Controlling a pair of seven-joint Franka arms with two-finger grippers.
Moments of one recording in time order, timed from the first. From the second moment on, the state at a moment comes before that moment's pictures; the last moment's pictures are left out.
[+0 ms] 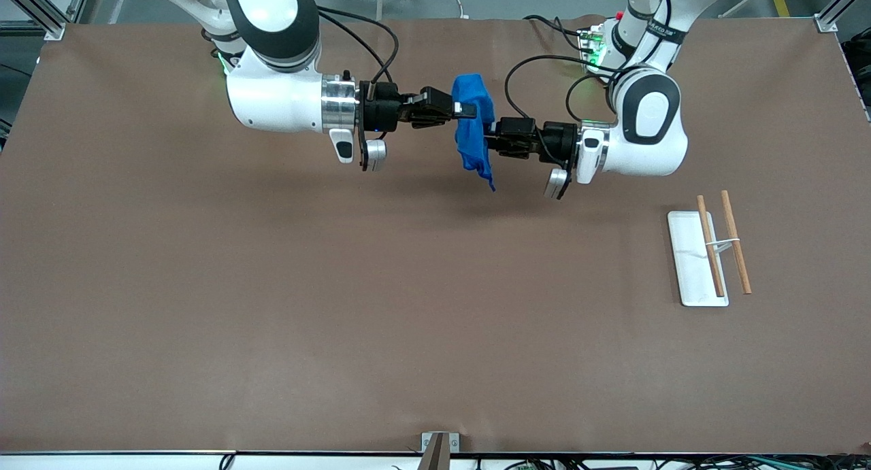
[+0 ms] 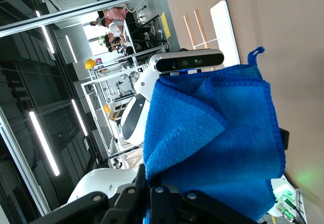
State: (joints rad) left arm -0.05 0.13 -0.35 -2.26 -1.68 1.82 0.65; right arm -0.03 0.16 0.76 -1.92 1.59 2.31 -0.16
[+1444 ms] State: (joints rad) left arm -0.02 0.08 -0.34 -2.21 -1.62 1.99 0.71; right arm -0.10 0.17 0.75 -1.93 1.34 2.32 -0.08
